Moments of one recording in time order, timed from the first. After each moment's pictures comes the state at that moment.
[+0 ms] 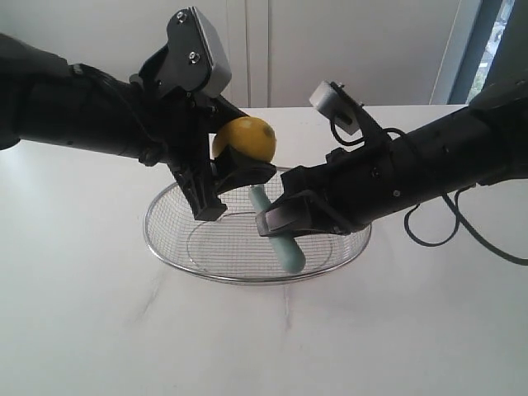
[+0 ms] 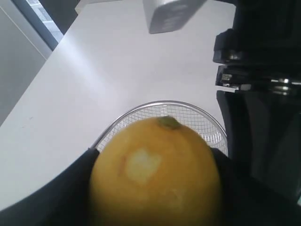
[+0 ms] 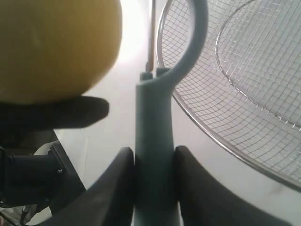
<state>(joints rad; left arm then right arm) -0.59 1.49 -1.05 -1.25 0.51 1.83 0.32 1.59 -0.95 1.18 0.93 -0.88</state>
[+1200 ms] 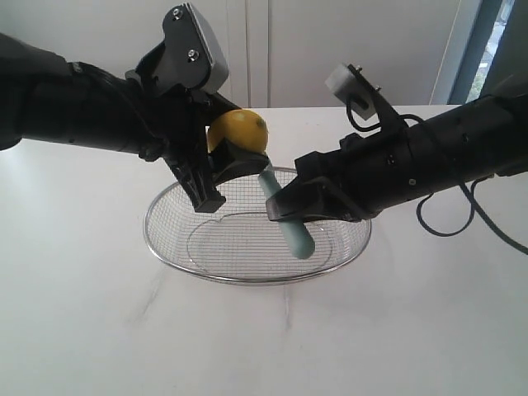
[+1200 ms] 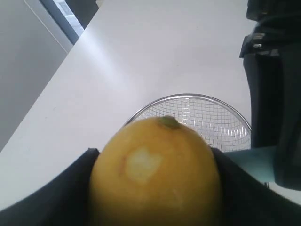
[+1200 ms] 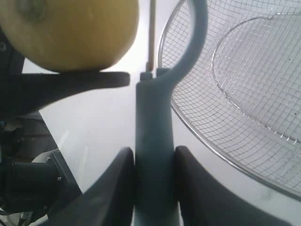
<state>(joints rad) -0.59 1.49 -1.05 -1.25 0.43 1.83 0.28 1.55 -0.95 1.19 0.94 -0.90</state>
